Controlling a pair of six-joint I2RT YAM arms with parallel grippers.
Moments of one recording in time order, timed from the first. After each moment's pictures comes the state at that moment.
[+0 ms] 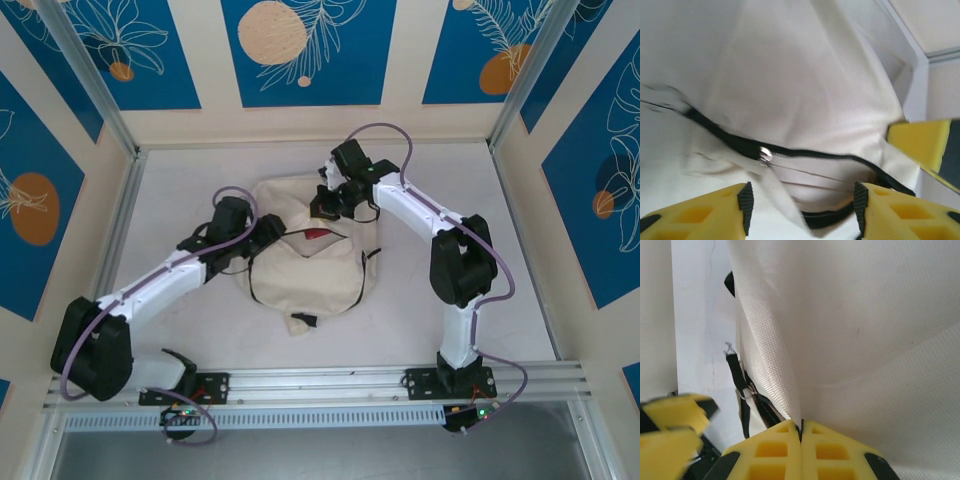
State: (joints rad) left arm -0.47 1.31 0.86 -0.25 0.11 -0.97; right arm 0.52 1.94 1.66 -0.78 -0.52 0.51
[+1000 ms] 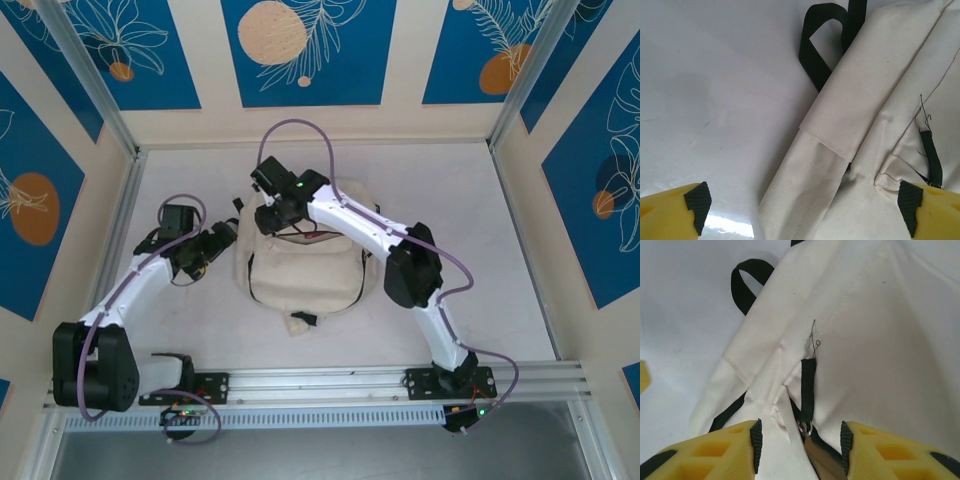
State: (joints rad) left arm -0.09 1.23 0.79 -0.53 0.16 -0.81; right arm 0.85 2.23 2.14 -0.98 0.03 0.28
